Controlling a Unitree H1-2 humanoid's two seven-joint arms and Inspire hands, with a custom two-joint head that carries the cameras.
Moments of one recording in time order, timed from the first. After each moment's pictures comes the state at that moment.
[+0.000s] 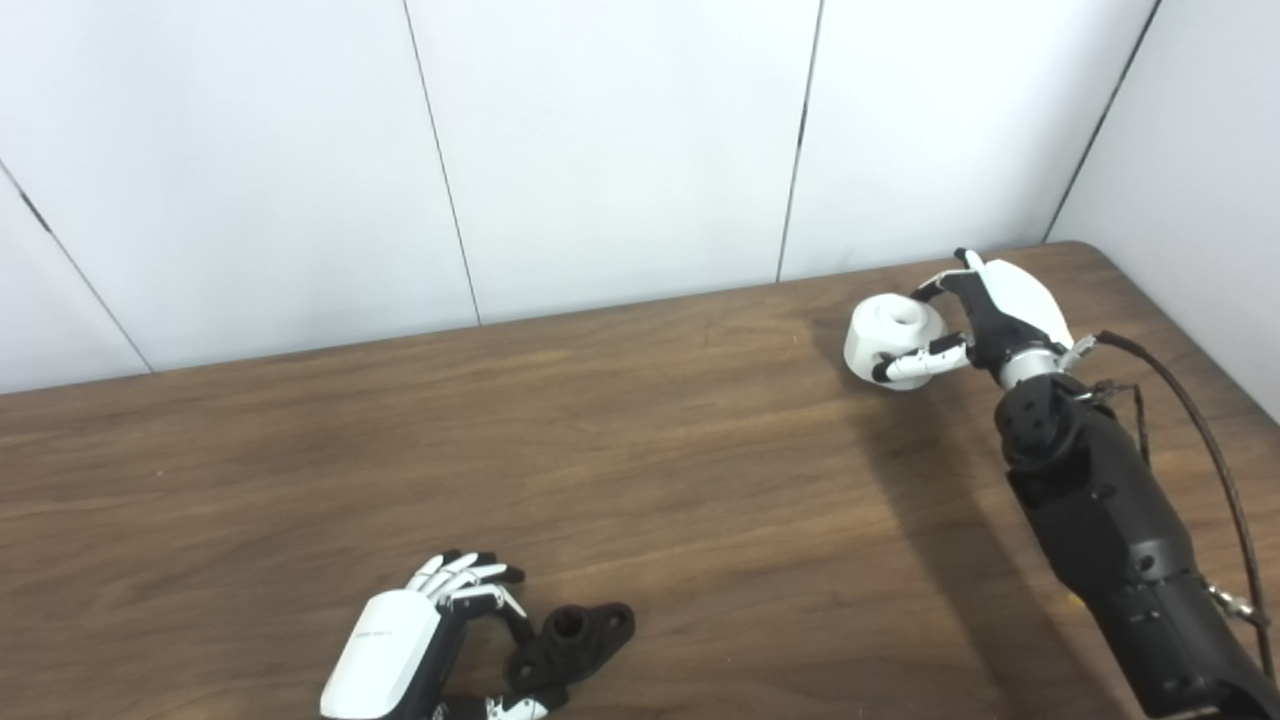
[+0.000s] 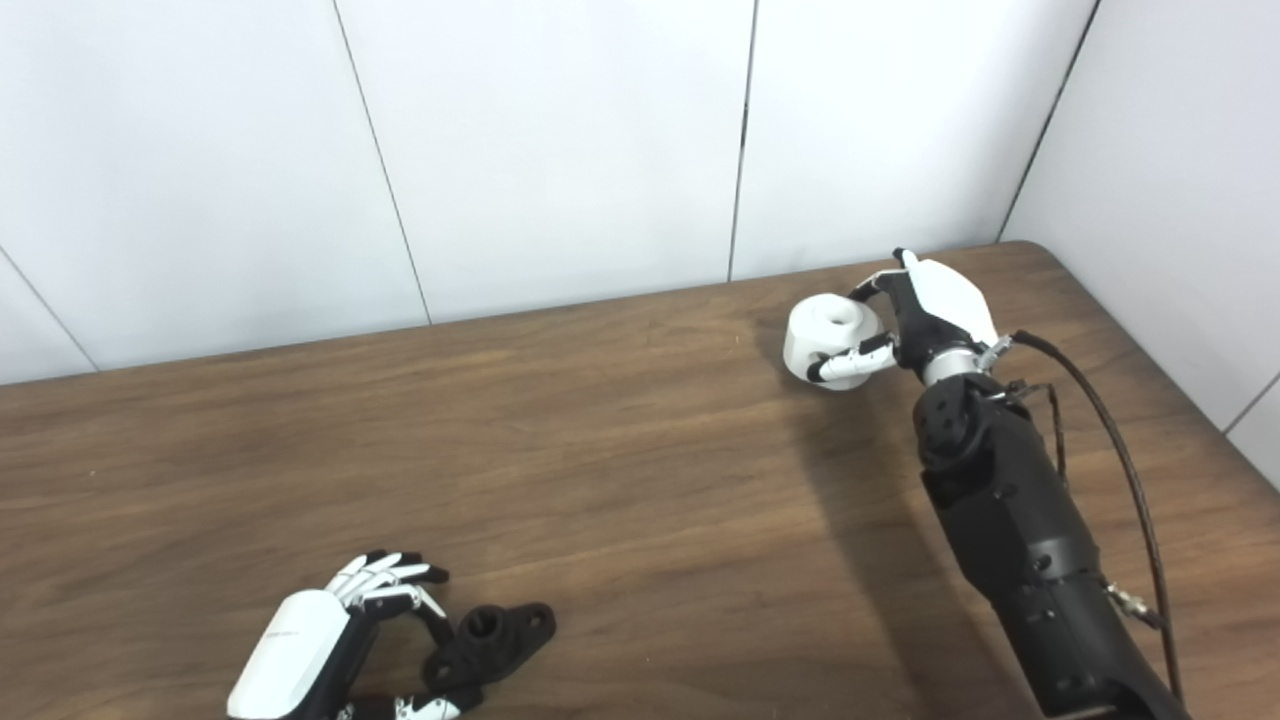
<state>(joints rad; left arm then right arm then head) 0.07 0.28 -0.32 -0.21 0.79 -0.09 -0.04 -0.42 -0.47 -0.01 0.15 -0.71 0.46 0.11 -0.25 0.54</state>
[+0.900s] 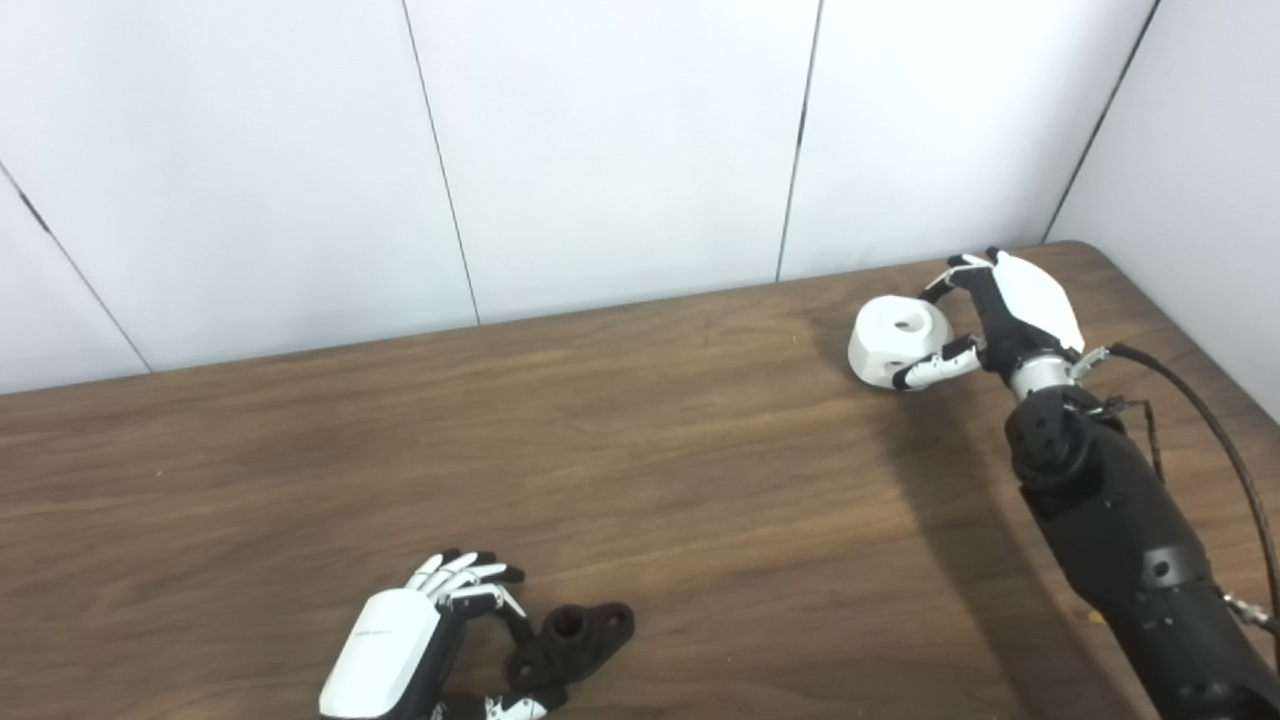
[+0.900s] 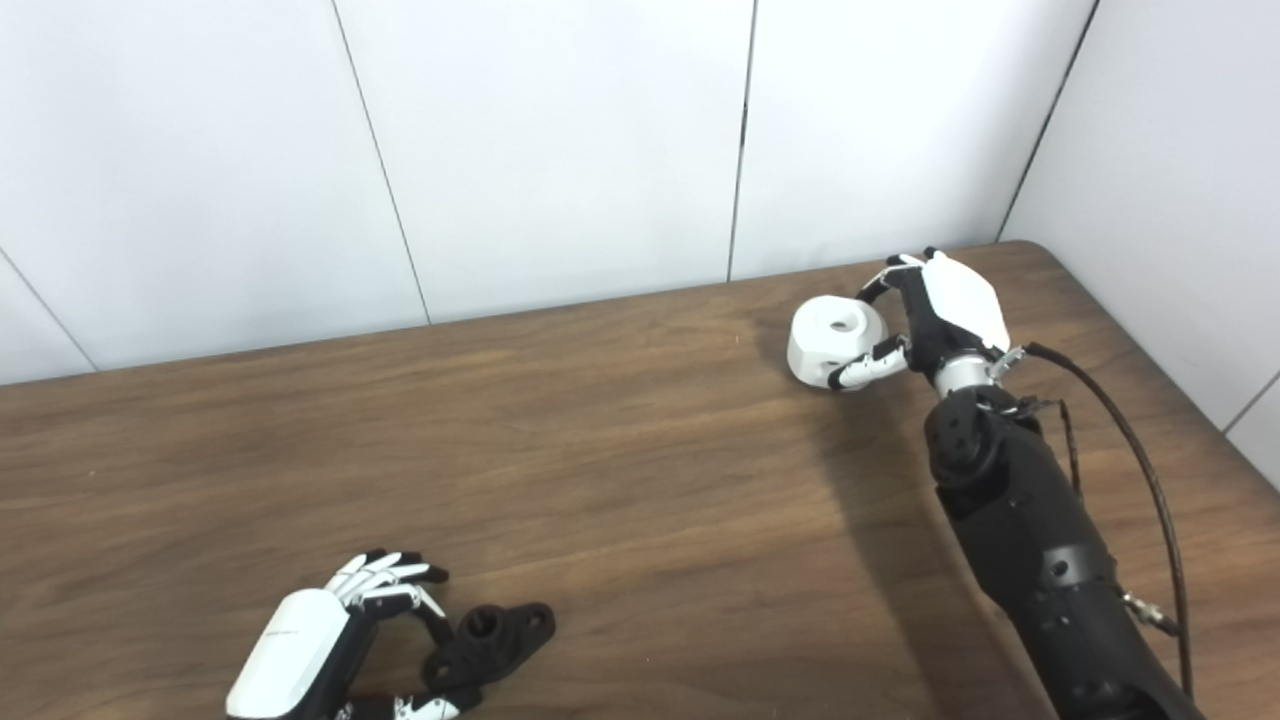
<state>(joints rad) 0.07 0.28 -0.32 -0.21 0.79 -0.09 -0.04 -0.40 -0.50 0.00 0.22 -0.65 0.34 -0.04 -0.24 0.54</state>
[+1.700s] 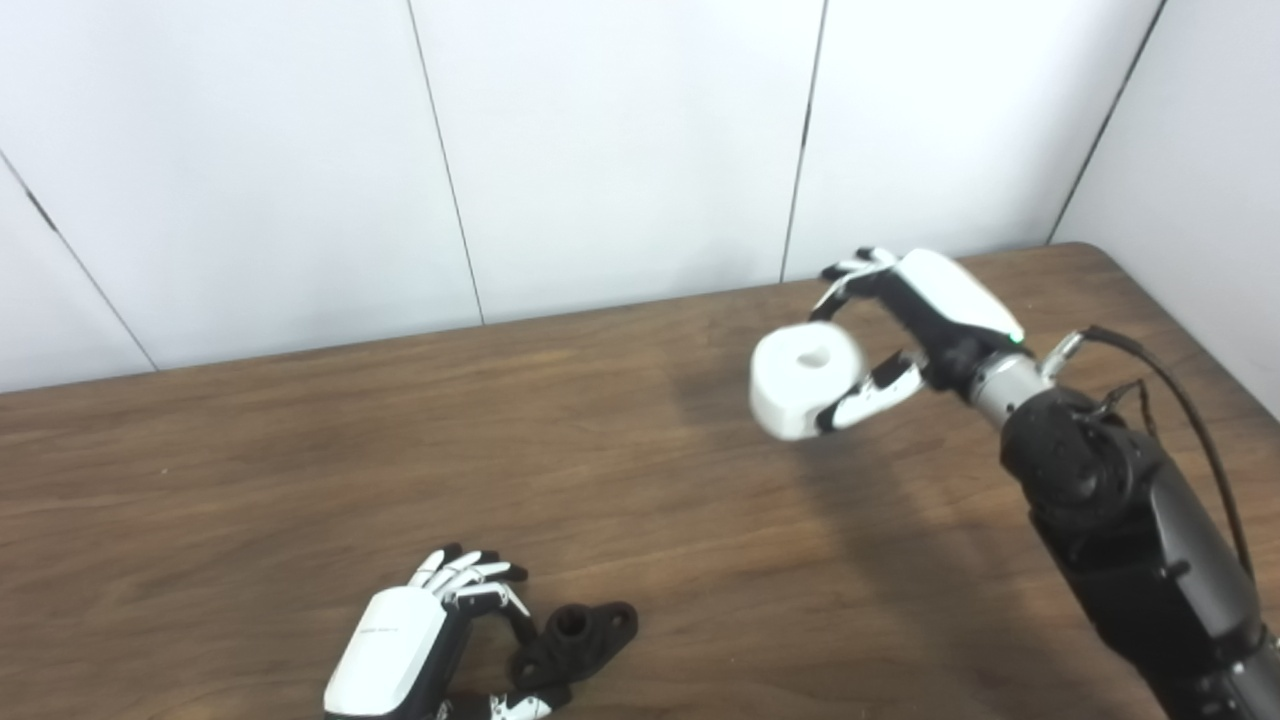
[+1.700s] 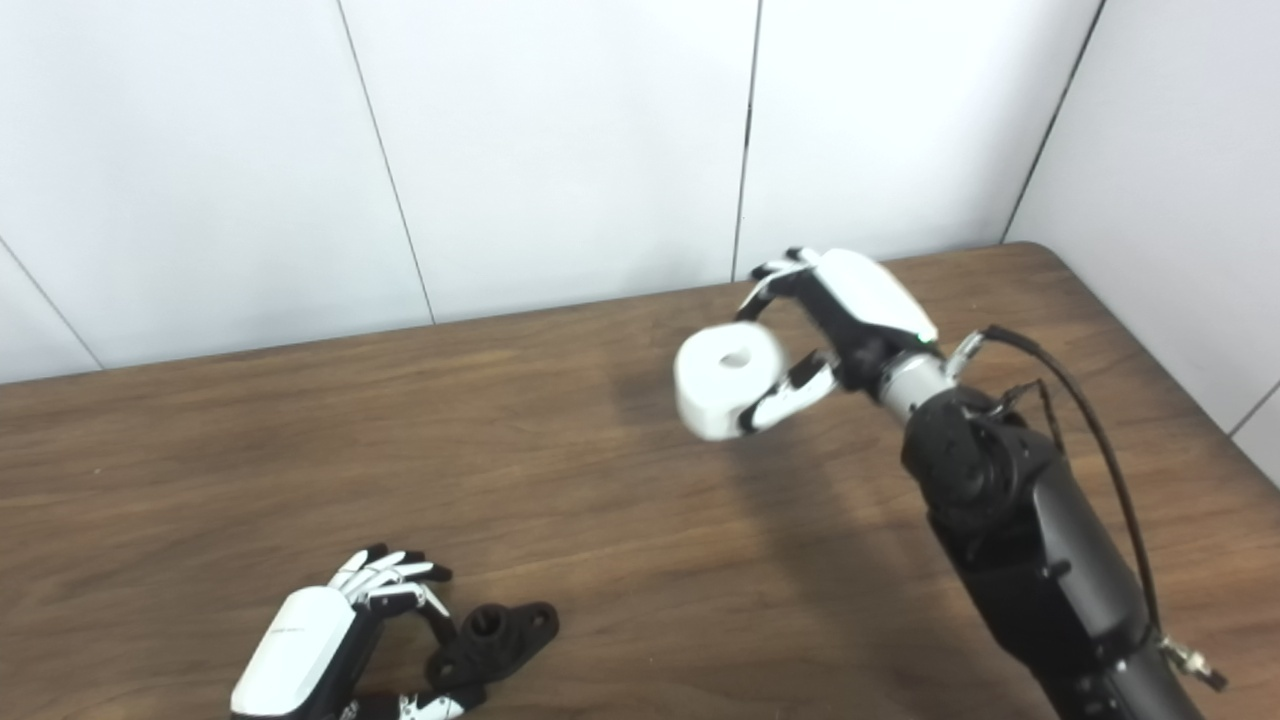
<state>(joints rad) 0.07 0.27 -0.32 -0.22 0.82 -0.07 -0.06 -0.31 -0.50 0.10 -0.42 -0.66 0.47 0.46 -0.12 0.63</state>
